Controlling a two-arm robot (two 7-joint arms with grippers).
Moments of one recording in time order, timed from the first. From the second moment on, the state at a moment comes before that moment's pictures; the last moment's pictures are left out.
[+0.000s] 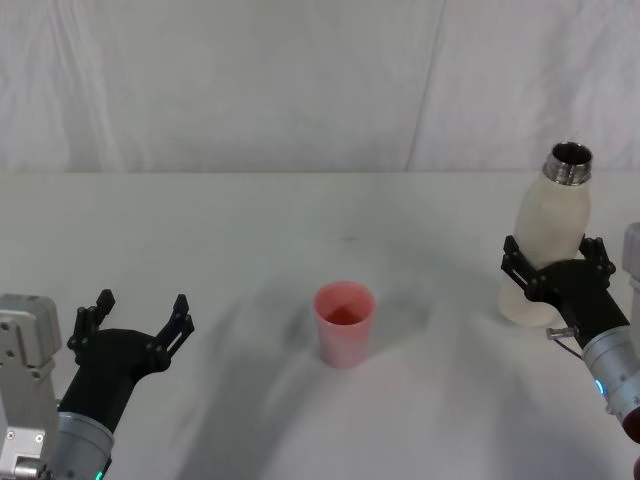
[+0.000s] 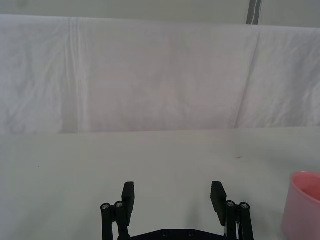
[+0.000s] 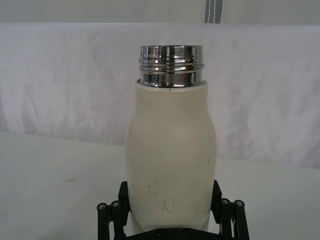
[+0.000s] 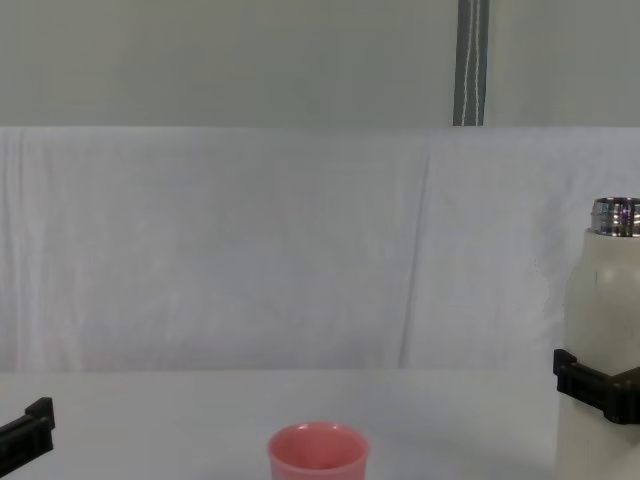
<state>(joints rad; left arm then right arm) 0.27 0.24 0.04 -1.85 -0.25 -0.02 -0.02 0.11 0.11 -0.11 -1.45 0.09 -0.11 0.14</state>
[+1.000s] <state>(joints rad) 0.27 0.24 0.04 -1.85 -0.25 -0.02 -0.02 0.12 0.10 -0.13 -1.44 0.08 -0.11 0.14</state>
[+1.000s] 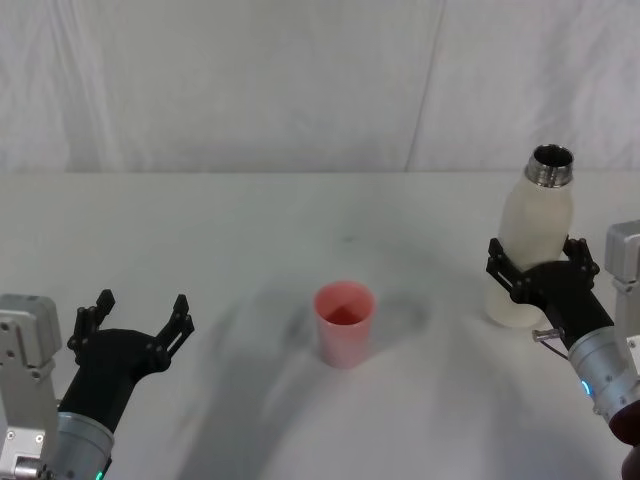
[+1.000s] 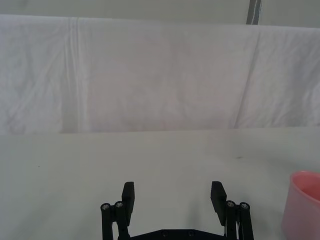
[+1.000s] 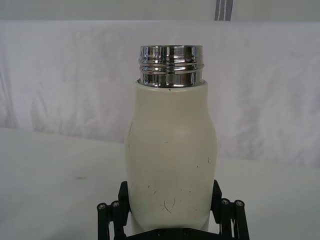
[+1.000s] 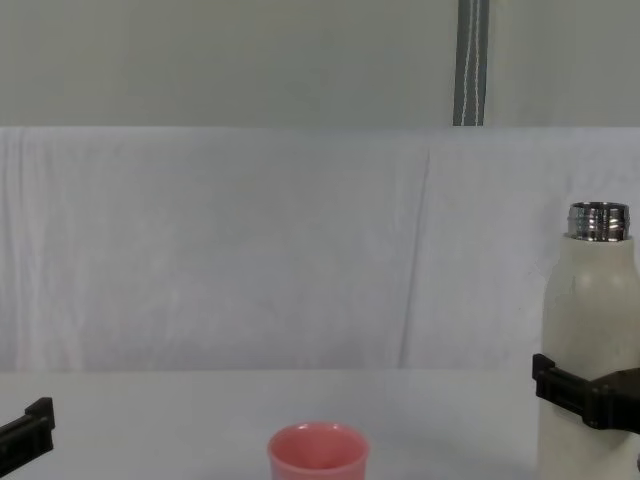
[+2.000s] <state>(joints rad) 0.27 0.24 0.04 -1.85 -0.25 -0.02 -0.02 0.13 0.09 -0.12 -1.41 0.09 -0.12 0.14</state>
